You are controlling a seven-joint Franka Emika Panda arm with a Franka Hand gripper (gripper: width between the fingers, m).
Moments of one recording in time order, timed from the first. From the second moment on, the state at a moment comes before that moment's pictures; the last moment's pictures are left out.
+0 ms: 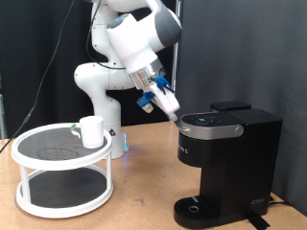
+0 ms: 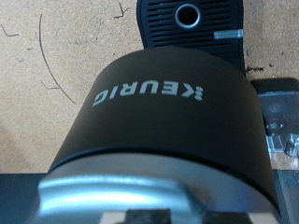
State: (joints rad) arm -0.13 -0.27 0.08 -2.45 0.72 2.28 2.04
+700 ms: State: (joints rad) arm -0.13 -0.32 0.04 -2.52 0.90 2.29 1.98
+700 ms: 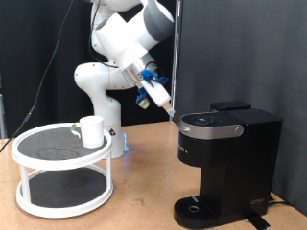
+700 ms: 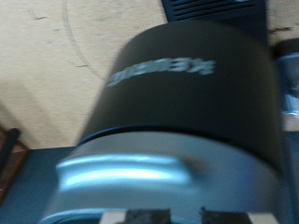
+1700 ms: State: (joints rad) arm -0.25 -0.50 -0.09 -2.62 0.69 2.00 1.91
